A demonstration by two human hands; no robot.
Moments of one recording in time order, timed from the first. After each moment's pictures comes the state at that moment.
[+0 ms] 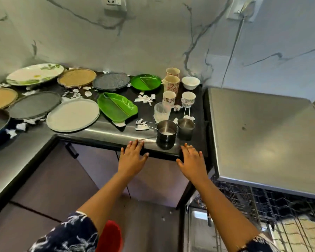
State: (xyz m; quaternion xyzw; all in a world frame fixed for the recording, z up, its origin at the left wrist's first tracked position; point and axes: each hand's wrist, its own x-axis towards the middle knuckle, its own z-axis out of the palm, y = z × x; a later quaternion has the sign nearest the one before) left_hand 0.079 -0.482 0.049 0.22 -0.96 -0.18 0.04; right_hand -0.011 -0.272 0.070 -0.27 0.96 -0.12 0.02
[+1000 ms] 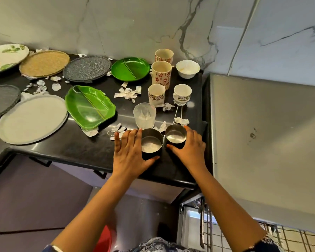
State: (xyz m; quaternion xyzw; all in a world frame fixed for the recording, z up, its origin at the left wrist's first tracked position) left_hand -0.024 -0.451 0.073 0.19 -0.97 -0.01 0.13; right_hand -0.144 -0.292 0.062 -0.18 0.94 -0.28 0.02
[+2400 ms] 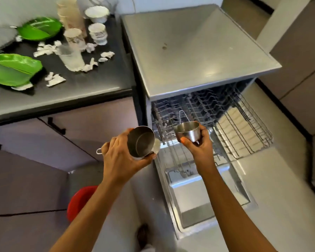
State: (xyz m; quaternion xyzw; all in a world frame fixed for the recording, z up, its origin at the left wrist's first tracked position) left_hand 0.215 -0.273 0.067 0.00 -0.96 -0.28 0.10; right_hand 0.185 -0.047 0.047 0.09 0.68 -0.73 0.00
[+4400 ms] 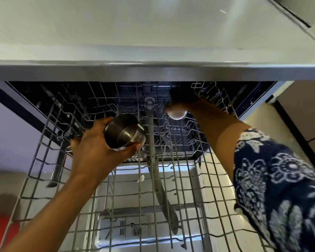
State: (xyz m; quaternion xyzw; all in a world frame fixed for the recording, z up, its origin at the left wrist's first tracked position) left_hand -0.023 -0.005 -0.121 0.20 -0.92 -0.32 0.07; right_hand -0.274 0.168 -0.151 -0.20 0.96 -0.16 0.14
